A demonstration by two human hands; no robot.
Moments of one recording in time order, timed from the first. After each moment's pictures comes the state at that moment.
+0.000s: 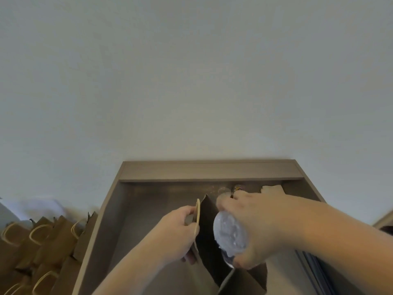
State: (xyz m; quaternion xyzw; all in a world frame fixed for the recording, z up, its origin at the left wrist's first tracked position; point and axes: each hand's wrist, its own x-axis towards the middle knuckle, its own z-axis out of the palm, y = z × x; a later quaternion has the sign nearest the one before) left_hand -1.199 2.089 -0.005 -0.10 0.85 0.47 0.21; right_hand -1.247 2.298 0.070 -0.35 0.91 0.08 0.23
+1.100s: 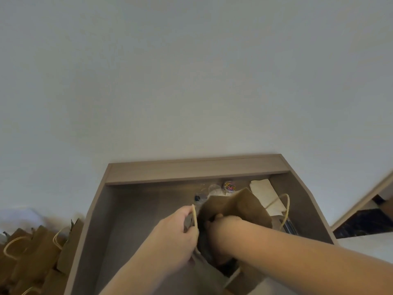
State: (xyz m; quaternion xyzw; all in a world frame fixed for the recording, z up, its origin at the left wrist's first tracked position) left_hand -1.189 2.087 -0.013 -0.03 0.87 0.46 0.15; right_hand -1.266 2.232 -0.051 -0.28 0.86 0.23 0.35
